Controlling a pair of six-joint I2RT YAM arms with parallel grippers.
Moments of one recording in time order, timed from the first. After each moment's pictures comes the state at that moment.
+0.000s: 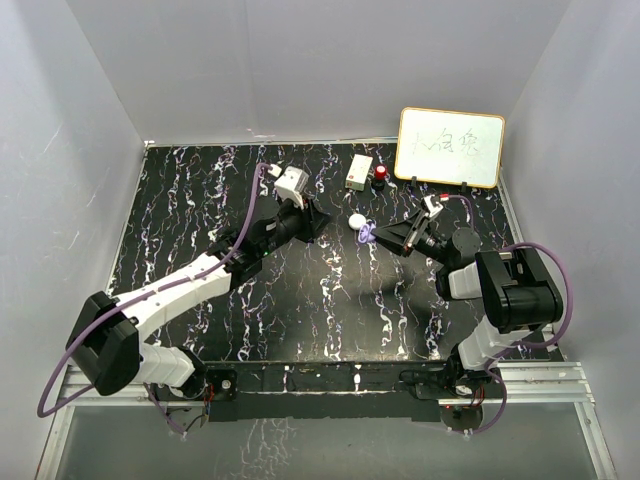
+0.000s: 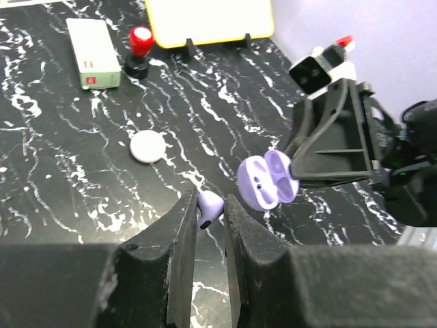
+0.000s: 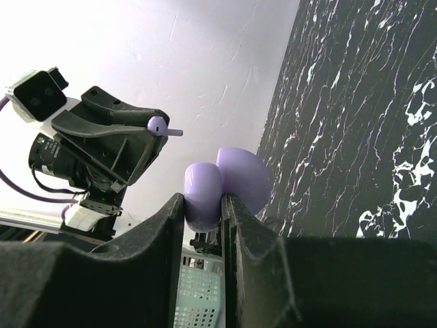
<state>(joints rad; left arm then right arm) -0.74 1.33 0.91 0.21 0.04 -0.35 0.05 1.64 0.38 1.46 -0.95 1.49</state>
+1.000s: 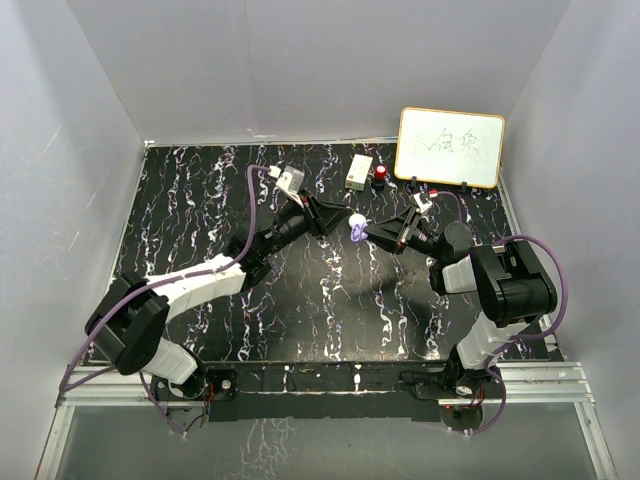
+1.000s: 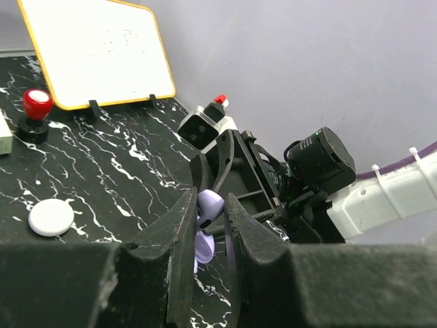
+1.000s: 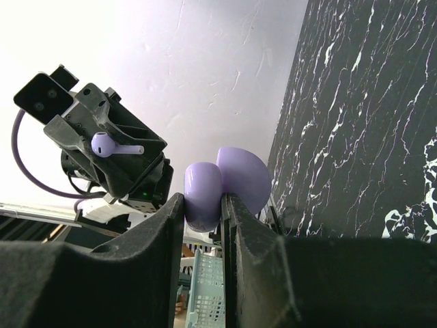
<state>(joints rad) -0.73 1.45 0.80 0.77 0.24 -0.56 0.10 1.69 0.44 1.45 -0.96 1.57</state>
